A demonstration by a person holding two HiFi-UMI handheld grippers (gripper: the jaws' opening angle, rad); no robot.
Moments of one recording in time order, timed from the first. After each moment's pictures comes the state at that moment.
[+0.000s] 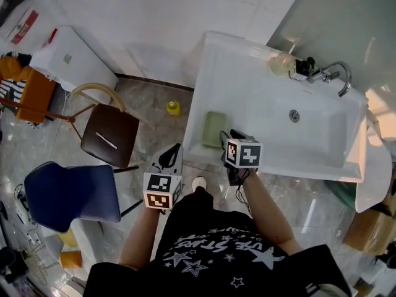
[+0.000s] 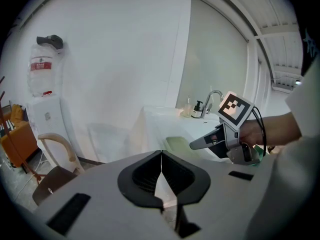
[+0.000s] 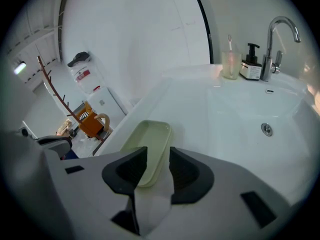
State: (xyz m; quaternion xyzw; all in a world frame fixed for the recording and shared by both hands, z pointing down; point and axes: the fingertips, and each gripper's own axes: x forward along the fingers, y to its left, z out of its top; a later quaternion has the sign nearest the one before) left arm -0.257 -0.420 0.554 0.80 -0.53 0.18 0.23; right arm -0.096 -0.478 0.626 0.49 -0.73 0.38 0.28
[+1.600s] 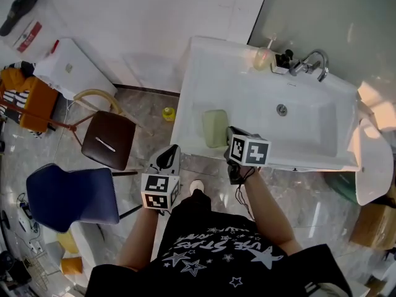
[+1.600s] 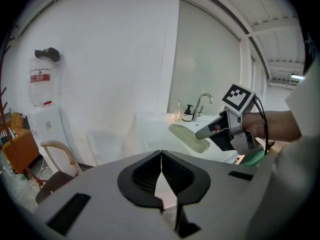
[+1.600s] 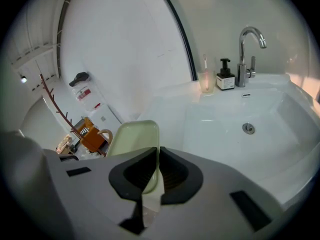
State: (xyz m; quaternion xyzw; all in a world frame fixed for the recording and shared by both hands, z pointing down) left arm -0.217 -0.379 0.518 0.81 -0.53 0.18 0.19; right arm -0.039 -0.445 0.561 0.53 -0.73 0.38 0.21
